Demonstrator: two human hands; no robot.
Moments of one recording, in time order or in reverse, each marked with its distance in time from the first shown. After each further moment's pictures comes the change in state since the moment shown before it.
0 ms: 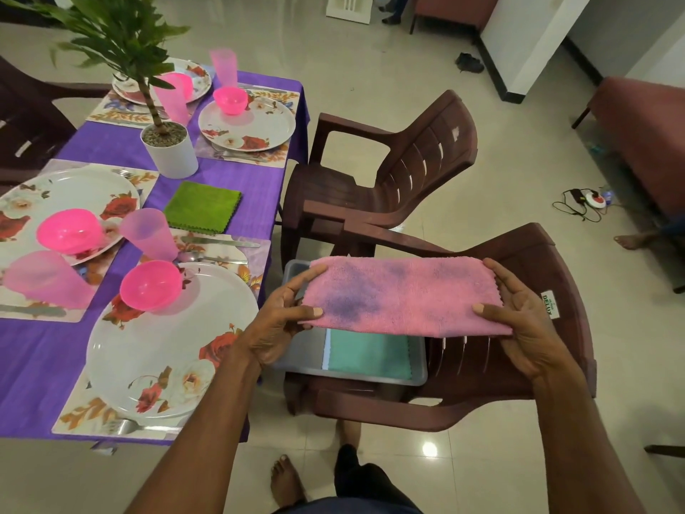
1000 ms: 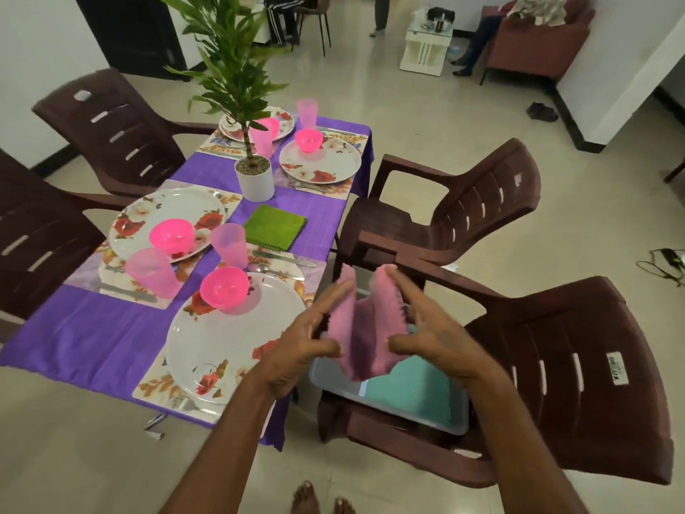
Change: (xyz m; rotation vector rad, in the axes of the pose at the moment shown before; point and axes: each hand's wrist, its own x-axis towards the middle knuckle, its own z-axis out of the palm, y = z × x) left_hand -0.088 0.050 0.028 0.430 0.089 0.174; right_hand -0.017 -0.019 0.170 -0.512 -0.665 -0.024
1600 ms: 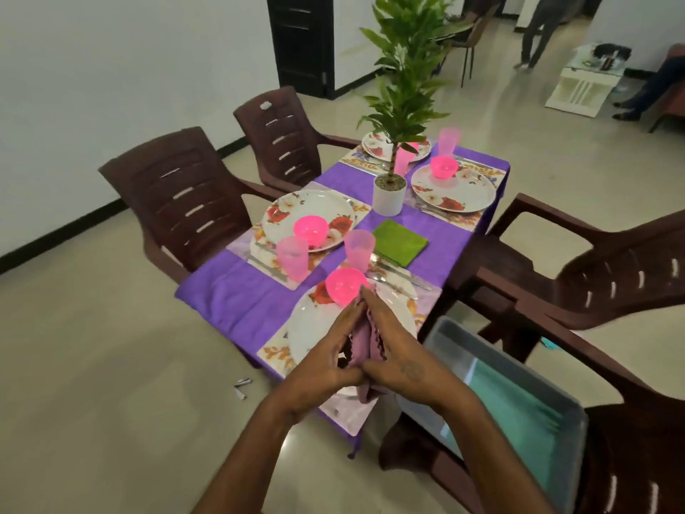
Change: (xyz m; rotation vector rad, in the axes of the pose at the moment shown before) left_hand -0.120 -0.005 -0.077 0.048 0.352 -0.022; right_hand 0.069 -0.057 0.177 -0.367 -0.369 -0.196
